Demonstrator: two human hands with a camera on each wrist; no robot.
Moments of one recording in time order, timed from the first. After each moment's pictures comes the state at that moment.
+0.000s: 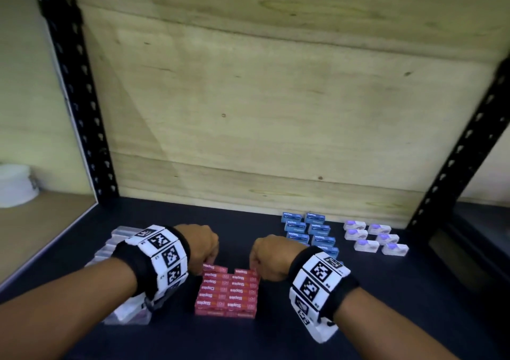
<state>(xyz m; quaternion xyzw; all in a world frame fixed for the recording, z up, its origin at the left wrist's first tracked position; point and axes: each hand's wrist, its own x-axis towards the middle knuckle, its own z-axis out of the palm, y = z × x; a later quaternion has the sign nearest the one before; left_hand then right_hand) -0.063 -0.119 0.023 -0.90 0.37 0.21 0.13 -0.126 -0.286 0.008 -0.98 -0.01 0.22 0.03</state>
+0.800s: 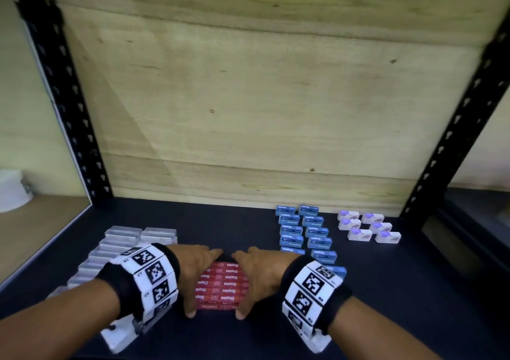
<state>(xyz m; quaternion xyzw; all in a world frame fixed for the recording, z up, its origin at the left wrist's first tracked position) -0.089 -0.121 0.013 -0.87 0.36 0.31 0.13 -0.157 -0.273 0.006 -0.95 -0.03 0.30 0.07</state>
